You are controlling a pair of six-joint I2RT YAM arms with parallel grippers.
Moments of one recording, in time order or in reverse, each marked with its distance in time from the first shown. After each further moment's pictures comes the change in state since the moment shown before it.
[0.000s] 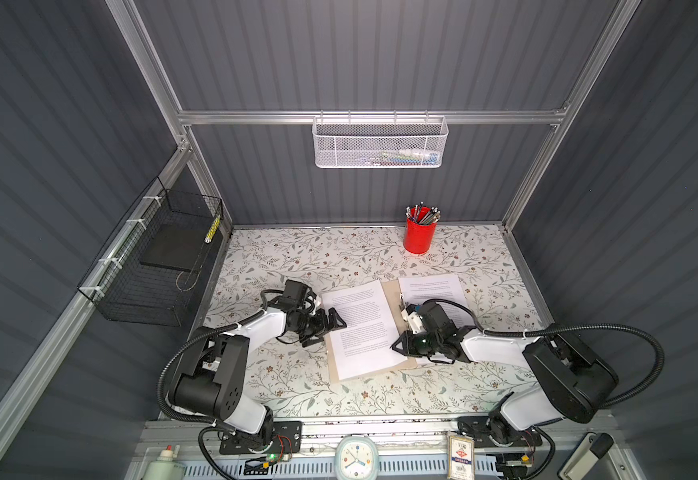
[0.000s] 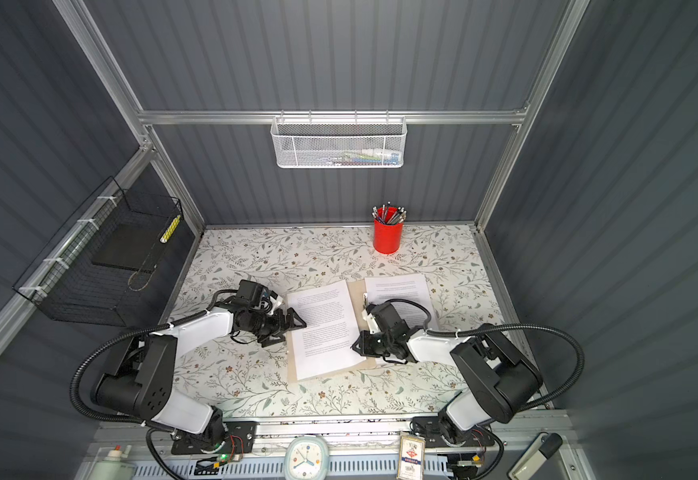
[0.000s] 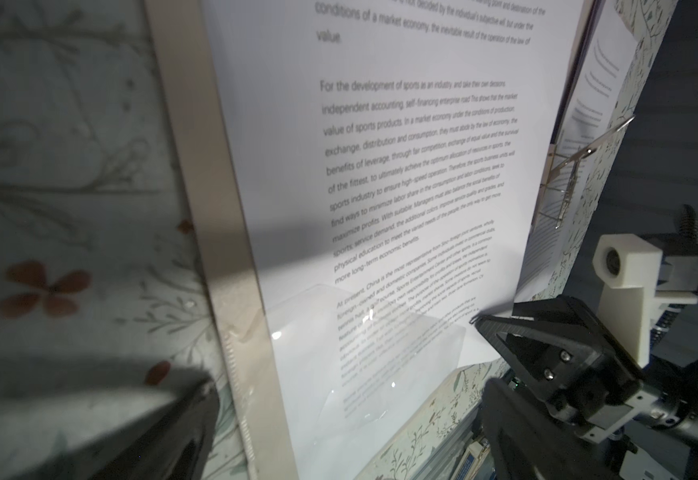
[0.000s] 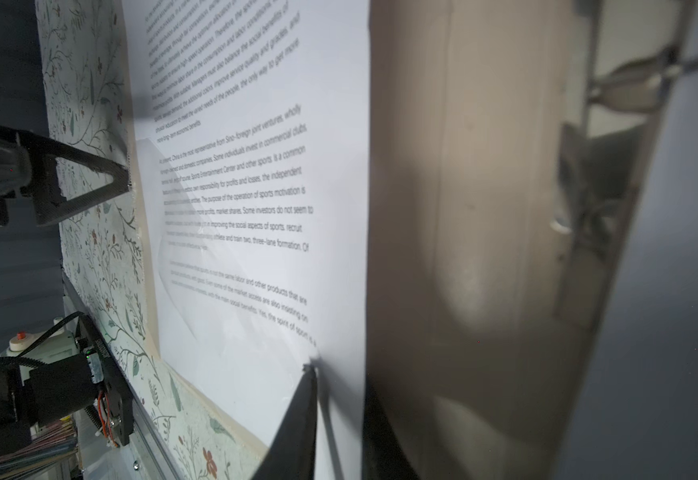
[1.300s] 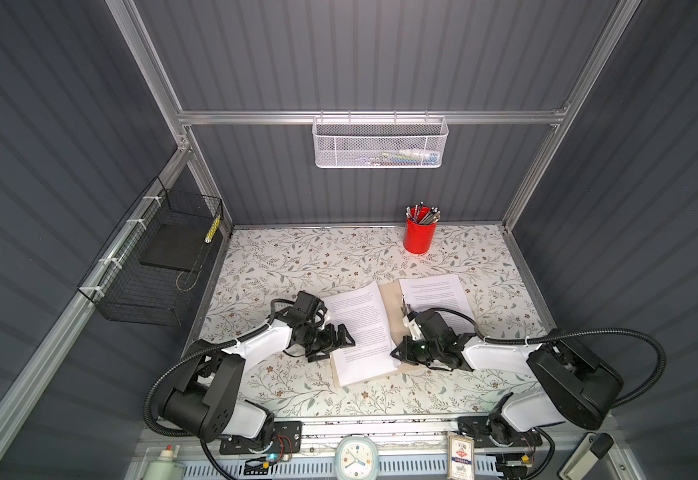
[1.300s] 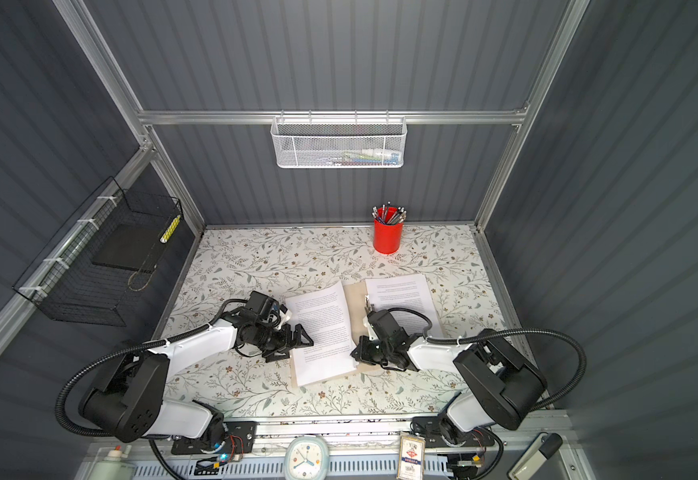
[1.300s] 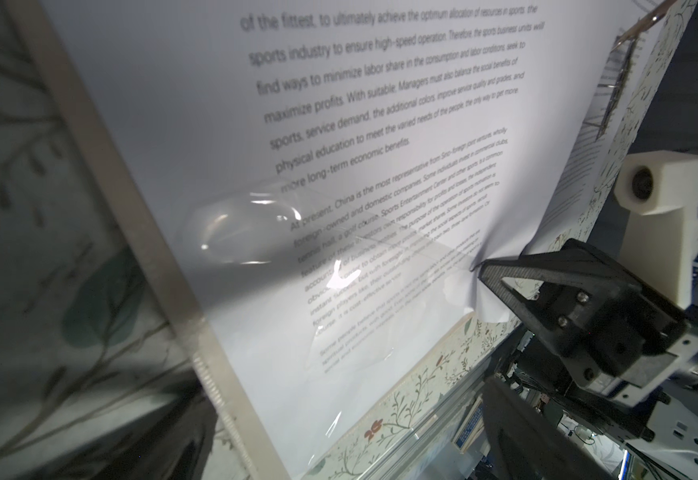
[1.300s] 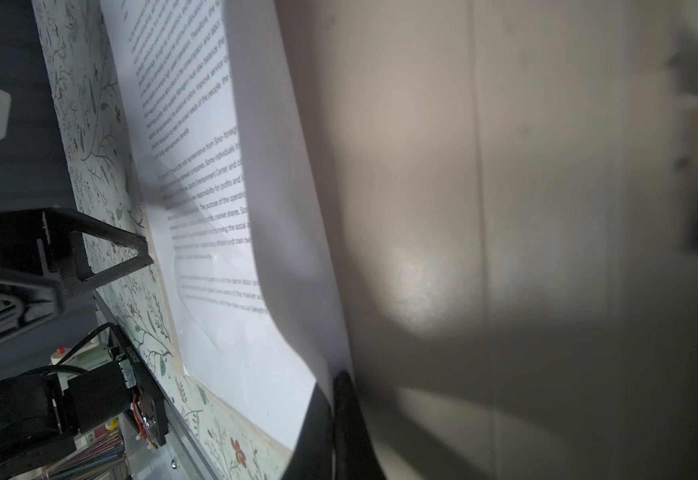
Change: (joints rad) left arm -0.142 -0.088 -0.077 -0.037 -0.014 -0.059; right arm 0.070 -0.032 -0.052 0.043 0.023 0.195
